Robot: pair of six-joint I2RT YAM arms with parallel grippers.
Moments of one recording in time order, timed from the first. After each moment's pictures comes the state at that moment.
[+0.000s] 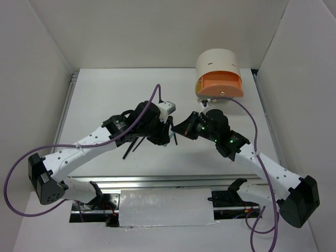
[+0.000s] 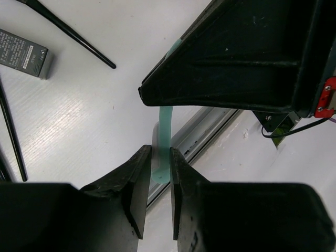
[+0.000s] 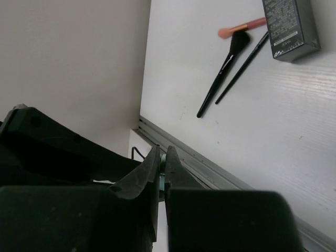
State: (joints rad) left arm -0.88 1.35 1.32 -0.70 0.11 -0.35; right arm 0.64 1.02 0.77 -0.10 -0.23 1.05
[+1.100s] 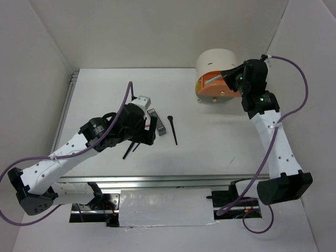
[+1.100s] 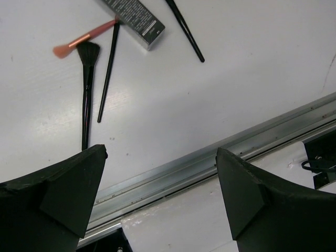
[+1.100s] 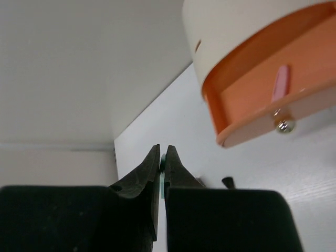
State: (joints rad) left arm -0.88 1.19 1.37 -0.95 -0.27 -0.49; right arm 0.15 1.27 1.45 -0.47 0.10 0.95
